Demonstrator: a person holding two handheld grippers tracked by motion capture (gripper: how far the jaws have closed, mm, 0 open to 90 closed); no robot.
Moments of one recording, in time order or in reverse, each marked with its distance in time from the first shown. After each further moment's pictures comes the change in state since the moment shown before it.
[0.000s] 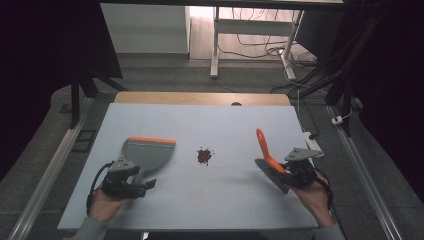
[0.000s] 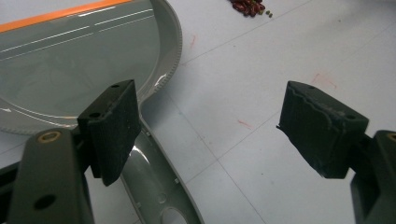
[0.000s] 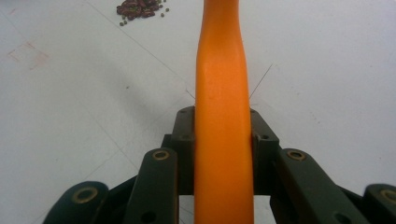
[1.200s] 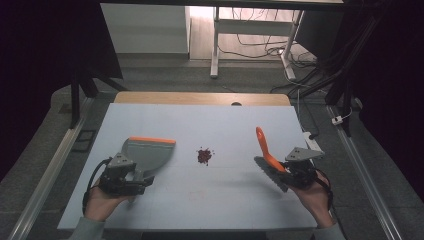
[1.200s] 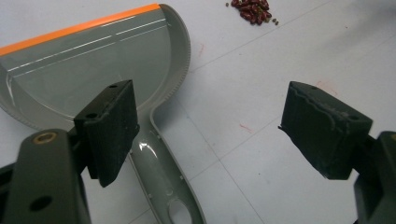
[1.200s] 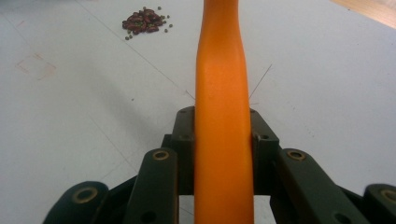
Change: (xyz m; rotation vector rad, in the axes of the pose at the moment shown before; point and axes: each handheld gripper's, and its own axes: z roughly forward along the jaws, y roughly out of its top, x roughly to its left) left arm -0.010 0.017 -0.017 0.023 0.064 -0.006; right arm 0.006 0.006 -0.007 -0.036 -0.012 -0.021
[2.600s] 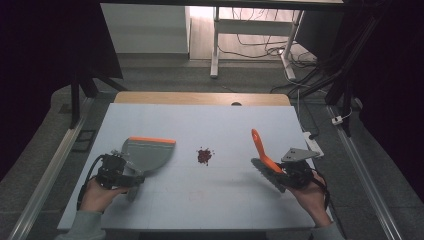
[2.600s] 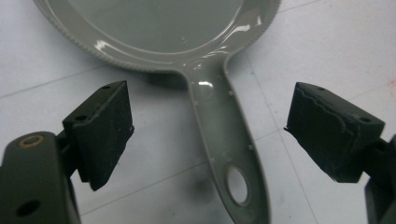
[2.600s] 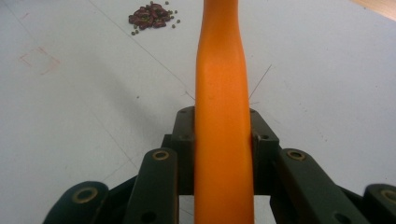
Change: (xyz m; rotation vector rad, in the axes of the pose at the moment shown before) left arm 0.035 0.000 0.020 0.260 0.096 -0.215; right arm 0.004 0.000 0.008 0.011 0.019 -0.021
